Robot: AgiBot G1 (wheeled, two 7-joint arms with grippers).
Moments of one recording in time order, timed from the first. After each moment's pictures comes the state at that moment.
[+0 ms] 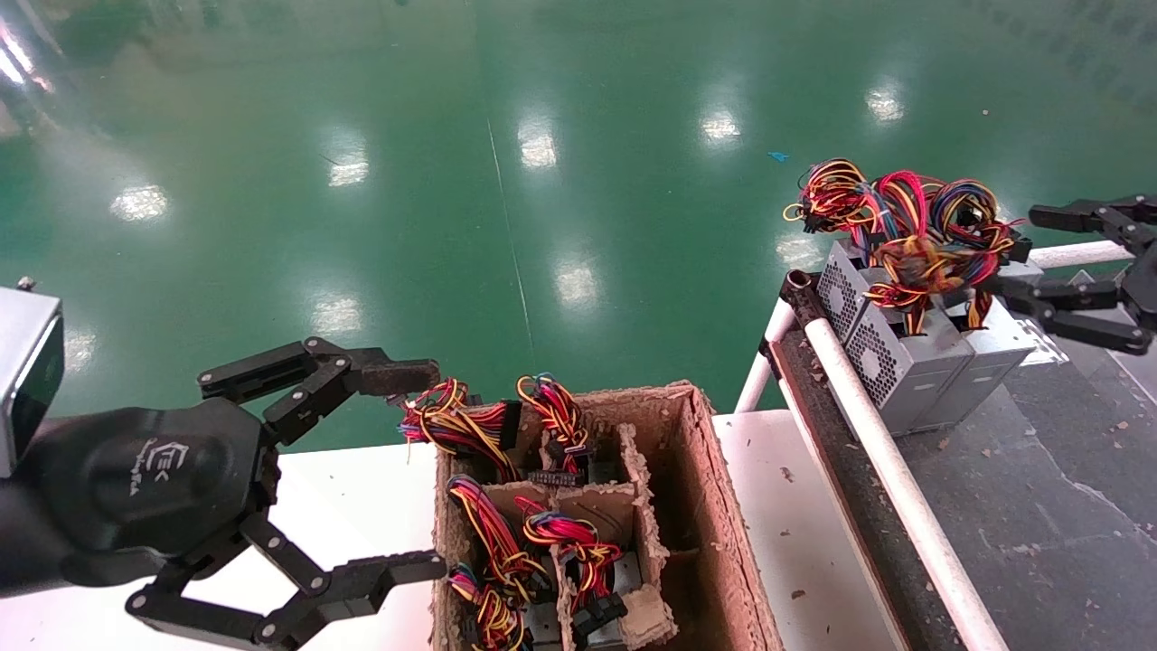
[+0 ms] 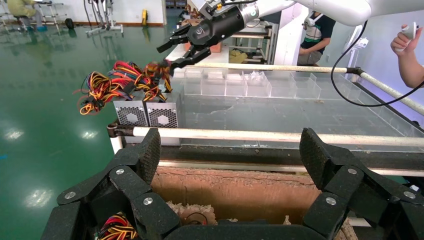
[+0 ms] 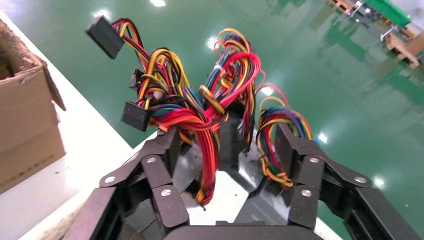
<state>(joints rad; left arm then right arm) -1.10 0.58 0.37 -1.26 0.66 1.46 -0.14 1.46 -0.58 -0.23 0.64 -1.34 -1.32 -0.19</state>
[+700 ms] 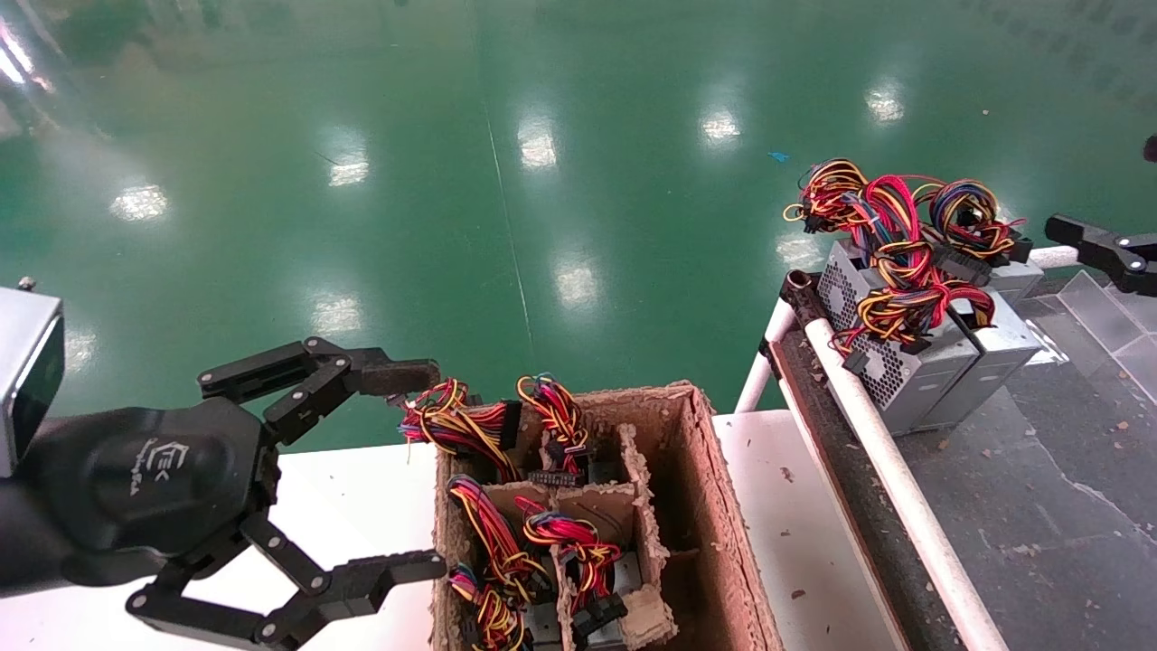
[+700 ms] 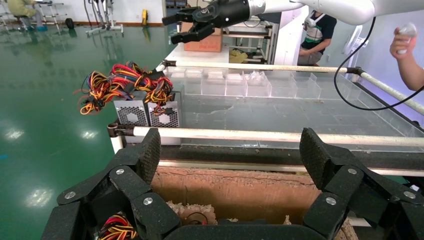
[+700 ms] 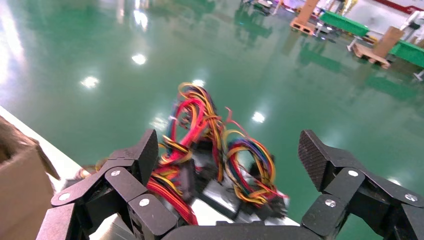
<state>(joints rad) -1.10 0.58 0.37 -1.26 0.66 1.46 -0.14 1.42 -0.55 -0.17 0.60 -1.18 -1.35 -0.15</state>
